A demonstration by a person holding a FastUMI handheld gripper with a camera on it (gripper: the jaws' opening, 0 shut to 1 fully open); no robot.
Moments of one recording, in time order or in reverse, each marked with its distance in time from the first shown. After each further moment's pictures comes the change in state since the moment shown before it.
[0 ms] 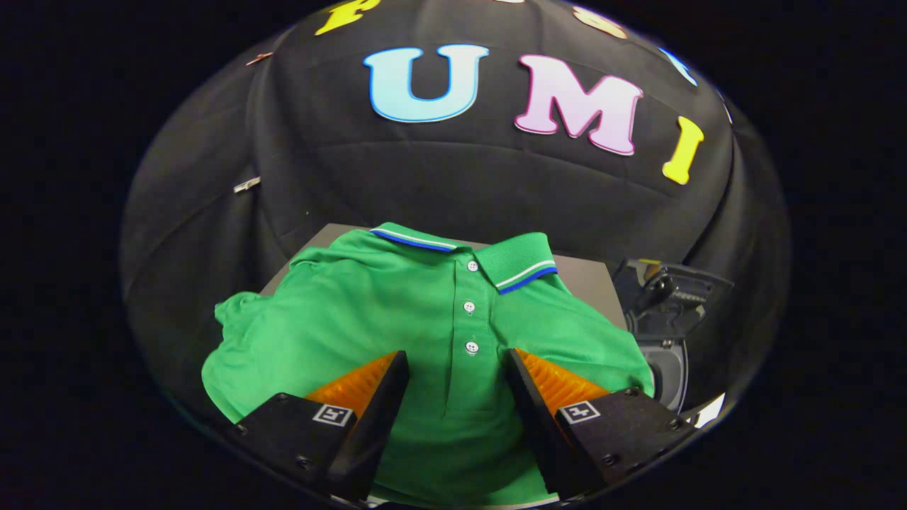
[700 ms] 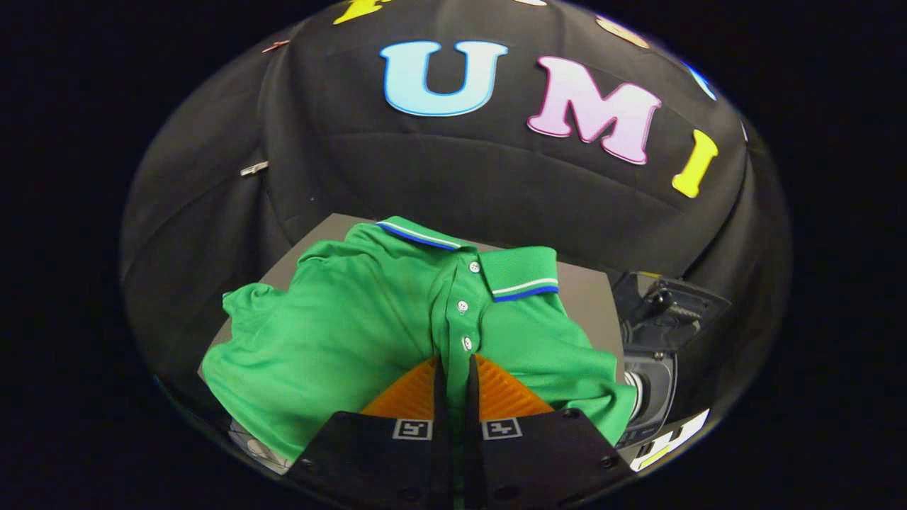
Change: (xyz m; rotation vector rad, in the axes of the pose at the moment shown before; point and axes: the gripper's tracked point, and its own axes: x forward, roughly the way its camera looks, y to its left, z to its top) arm -0.002 -0.006 -0.004 -0.052 0.045 -0.001
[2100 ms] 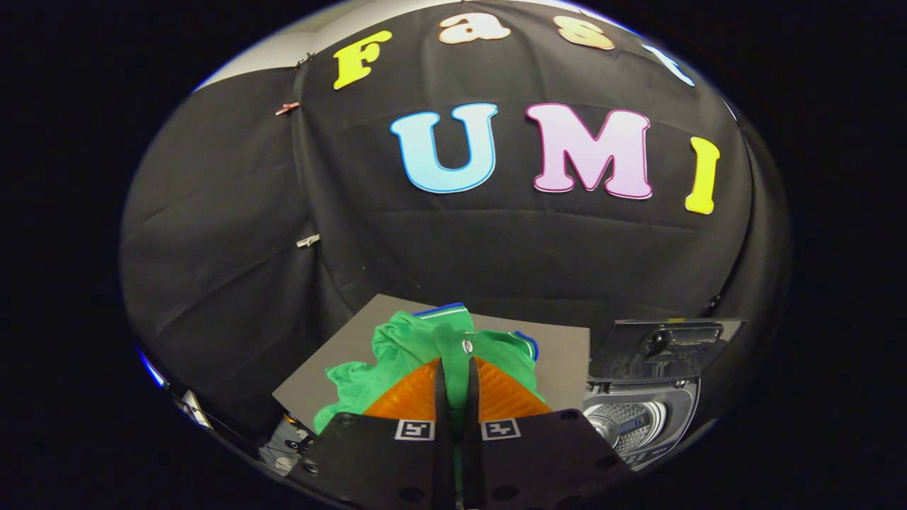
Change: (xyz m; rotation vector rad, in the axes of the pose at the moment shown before) arm -0.090 -0.051 0.080 0.111 -0.246 0.254
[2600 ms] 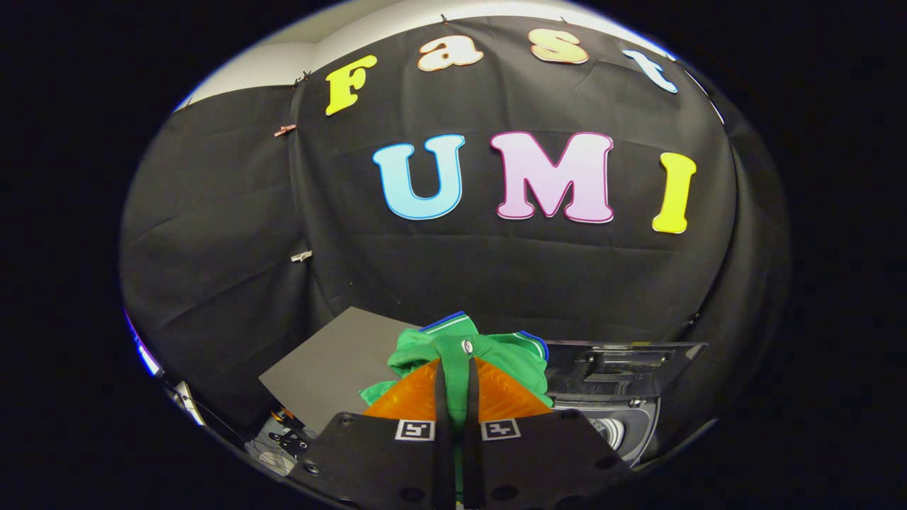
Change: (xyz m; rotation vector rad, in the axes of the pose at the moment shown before) arm -0.070 -0.099 0.034 -0.030 -0.091 -0.002
